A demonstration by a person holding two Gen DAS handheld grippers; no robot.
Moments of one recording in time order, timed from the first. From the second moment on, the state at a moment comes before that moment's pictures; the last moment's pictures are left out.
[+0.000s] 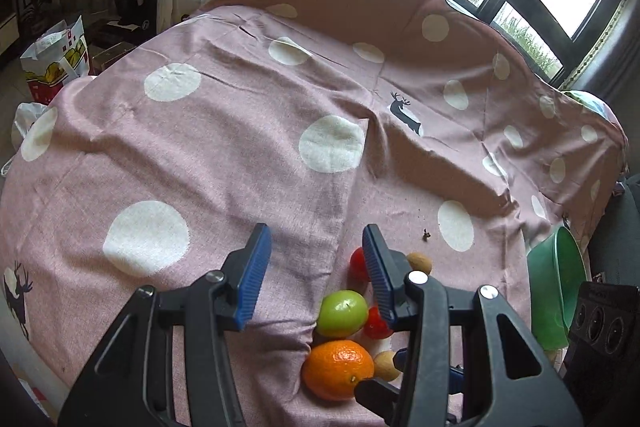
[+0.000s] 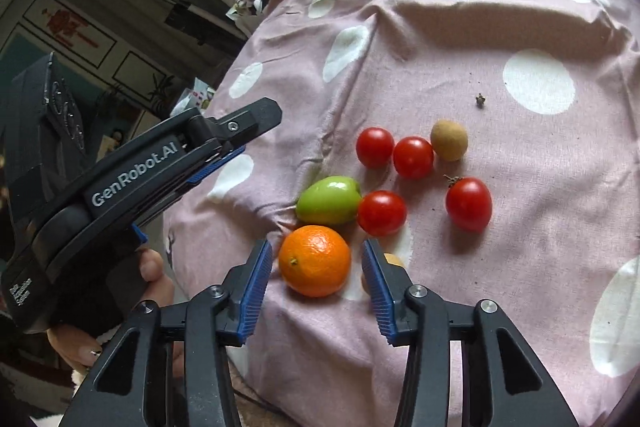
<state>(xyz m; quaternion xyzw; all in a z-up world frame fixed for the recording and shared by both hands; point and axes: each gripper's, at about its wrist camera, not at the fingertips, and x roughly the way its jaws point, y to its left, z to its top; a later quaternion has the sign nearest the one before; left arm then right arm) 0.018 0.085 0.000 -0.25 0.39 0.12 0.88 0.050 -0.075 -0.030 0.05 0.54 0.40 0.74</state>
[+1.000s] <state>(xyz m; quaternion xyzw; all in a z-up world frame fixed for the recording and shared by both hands) 0.019 0.083 -0.002 -0.25 0.40 0.11 0.87 0.055 -0.068 -0.043 0.06 0.56 0.39 0.73</state>
